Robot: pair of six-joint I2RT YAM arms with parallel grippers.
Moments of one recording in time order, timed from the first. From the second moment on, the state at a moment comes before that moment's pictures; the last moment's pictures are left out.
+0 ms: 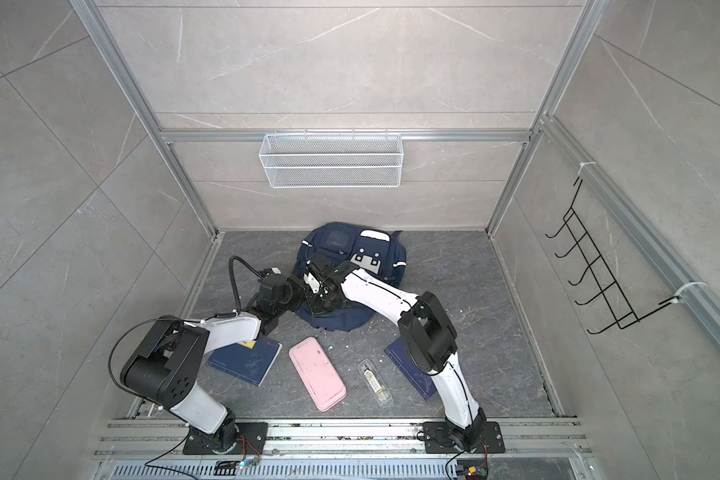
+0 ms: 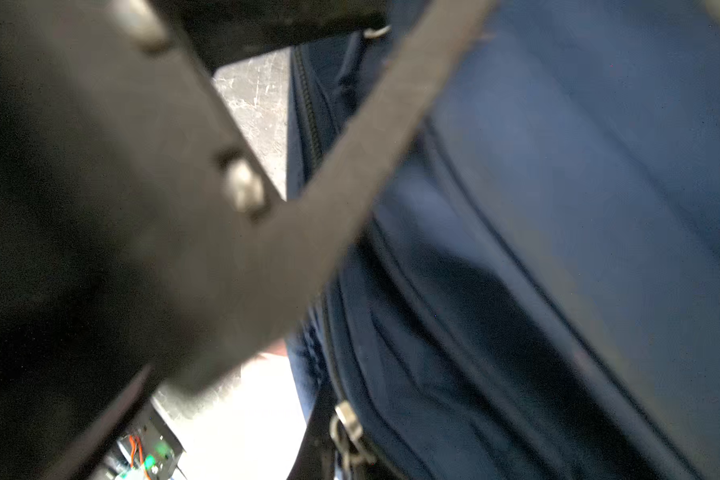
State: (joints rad) left arm -0.43 1.63 0.73 0.45 0.02 -1.25; right arm 0.82 2.18 1.87 -0.83 -0.30 0.37
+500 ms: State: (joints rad) left arm -0.43 1.63 0.79 0.39 0.10 -1.19; right arm 0.82 1.91 1.53 -0.69 -0.15 0.35
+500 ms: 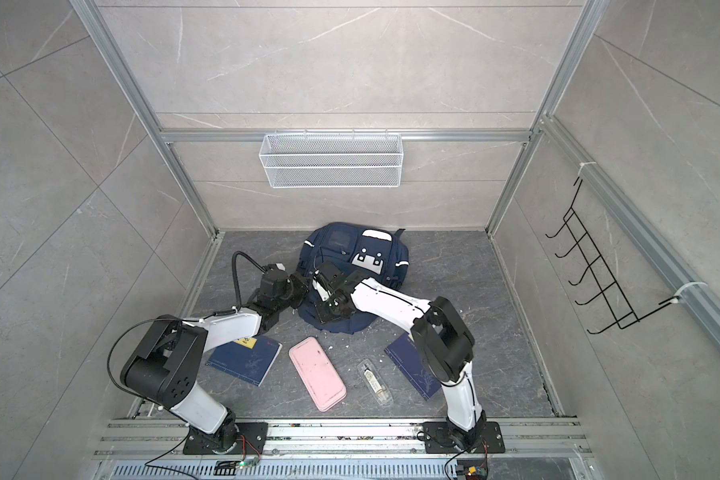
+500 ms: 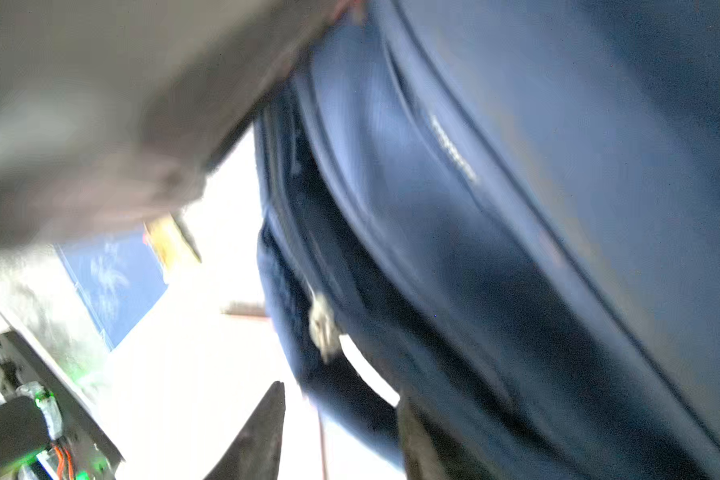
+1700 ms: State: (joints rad) left arm -0.48 1.55 0.68 0.38 0.06 -1.17; right arm 0.44 1.98 1.40 -0.50 -0.26 0.47
